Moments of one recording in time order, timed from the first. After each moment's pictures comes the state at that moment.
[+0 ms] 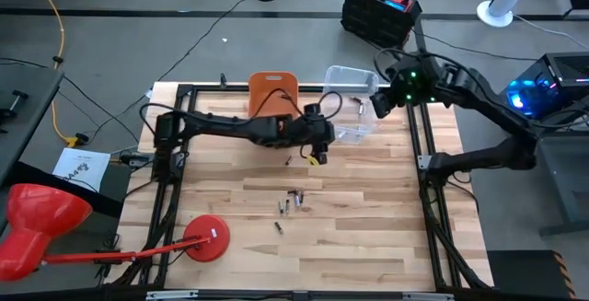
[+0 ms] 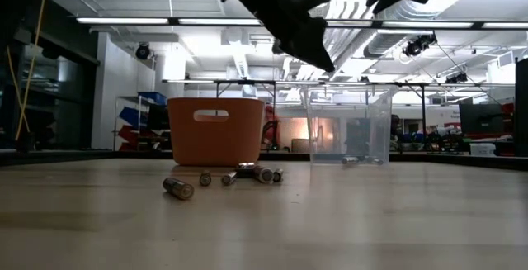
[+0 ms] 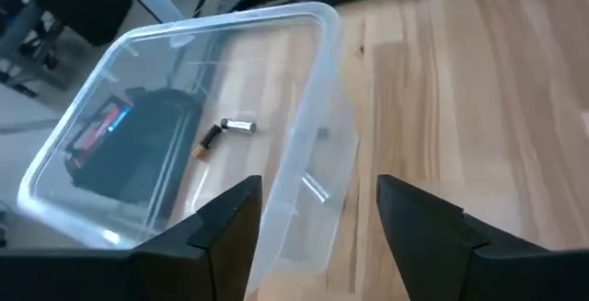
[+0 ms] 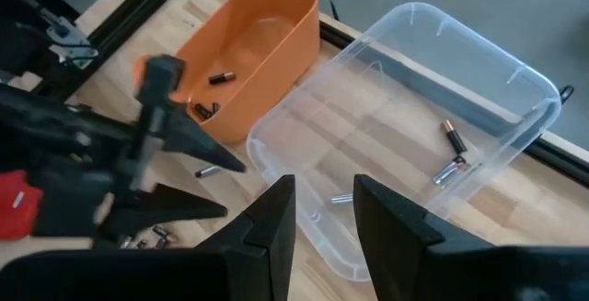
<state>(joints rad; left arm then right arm) 0.08 1.98 1.59 -0.24 -0.33 0.32 -0.46 1.15 1.48 -1.12 0.06 0.43</state>
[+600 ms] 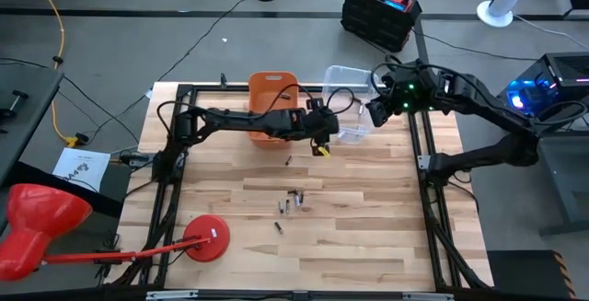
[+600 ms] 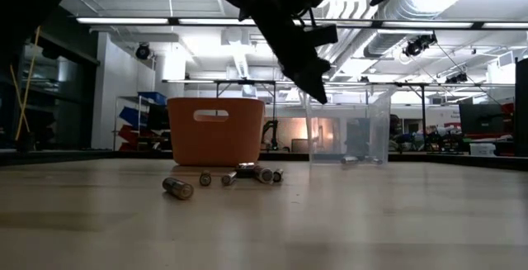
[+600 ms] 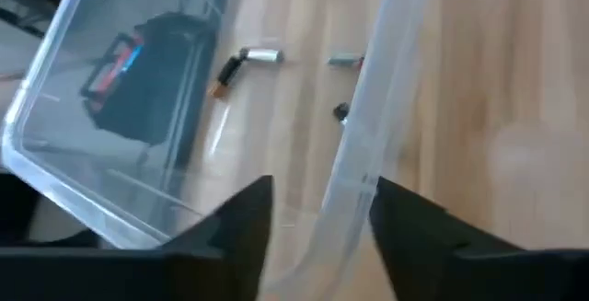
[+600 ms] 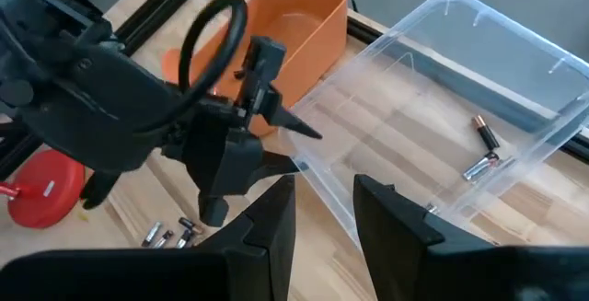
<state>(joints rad) 0.15 2.14 1.76 -0.44 -0.39 0.32 -0.32 1.15 1.48 -1.11 0.12 0.52</state>
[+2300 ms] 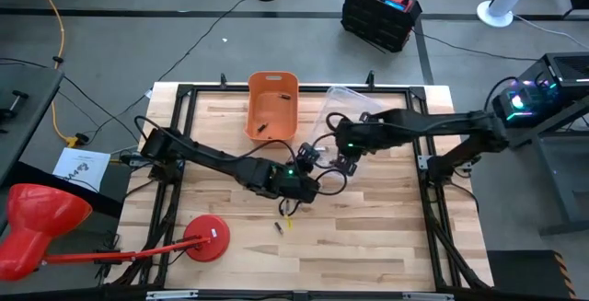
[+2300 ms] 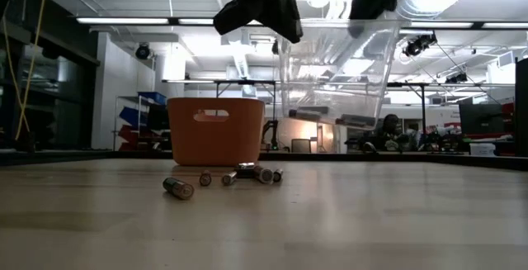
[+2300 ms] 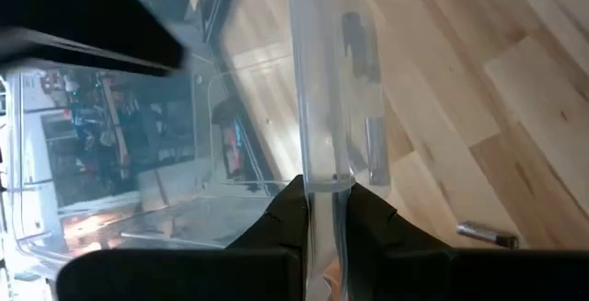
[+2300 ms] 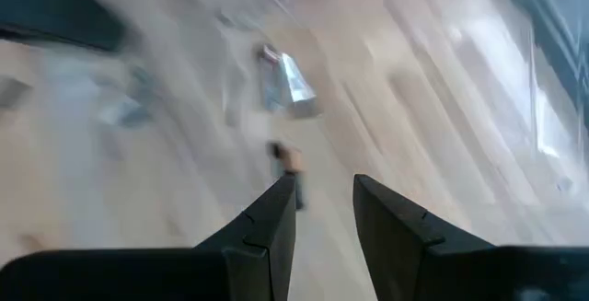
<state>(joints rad) -0.26 1.93 1.64 -0.65 -0.81 0.76 0.03 1.50 1.48 -1.18 0.26 0.47</state>
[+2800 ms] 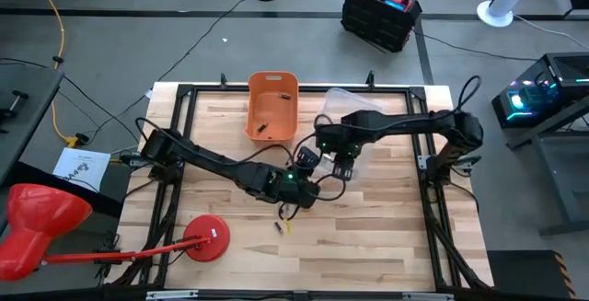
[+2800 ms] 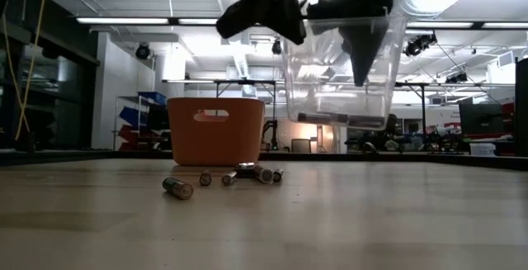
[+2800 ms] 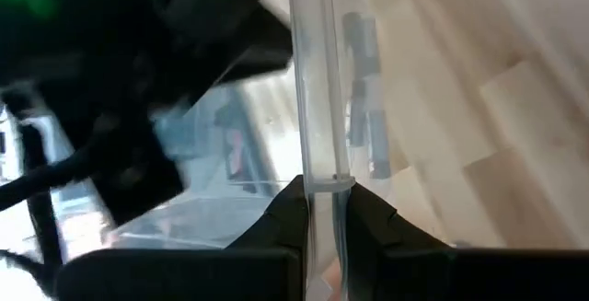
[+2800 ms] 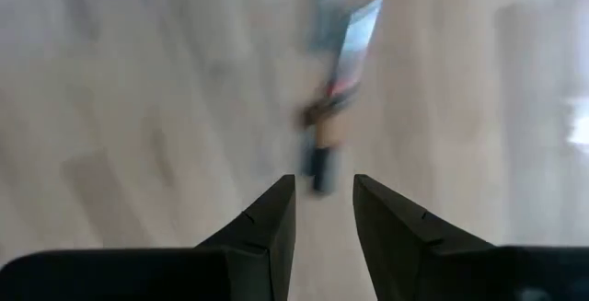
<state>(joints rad) -0.28 1.93 1.60 -0.58 -0.84 0.73 -0.06 1.71 1.47 -1.24 0.02 0.19</state>
